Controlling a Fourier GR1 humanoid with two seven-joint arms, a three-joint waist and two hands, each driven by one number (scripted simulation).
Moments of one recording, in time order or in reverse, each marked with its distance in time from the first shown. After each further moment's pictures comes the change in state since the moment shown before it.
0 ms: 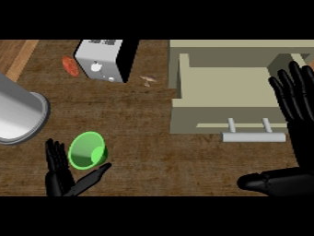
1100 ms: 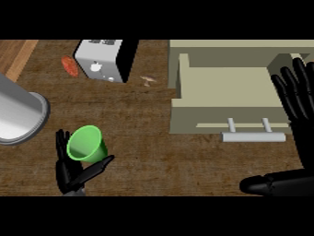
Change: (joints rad) left arm -0.199 -0.003 0.096 0.313 0.087 -0.214 -0.147; right arm -0.022 -0.001 -0.002 -0.035 -0.006 -0.006 0.052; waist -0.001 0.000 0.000
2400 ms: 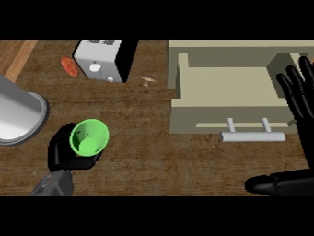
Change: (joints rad) left arm -0.207 0.148 -0.006 0.238 -0.063 -0.331 -0.094; right arm -0.005 -0.016 -0.022 -0.006 -0.010 0.011 0.008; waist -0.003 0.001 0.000
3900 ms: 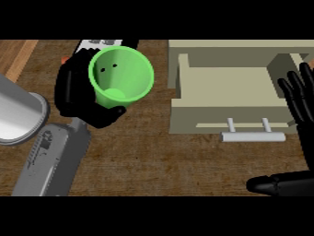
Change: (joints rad) left arm -0.200 -0.069 -0.161 -0.858 -0.033 0.232 0.712; right arm 0.040 0.004 -0.013 0.015 0.005 0.014 -0.037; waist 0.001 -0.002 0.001
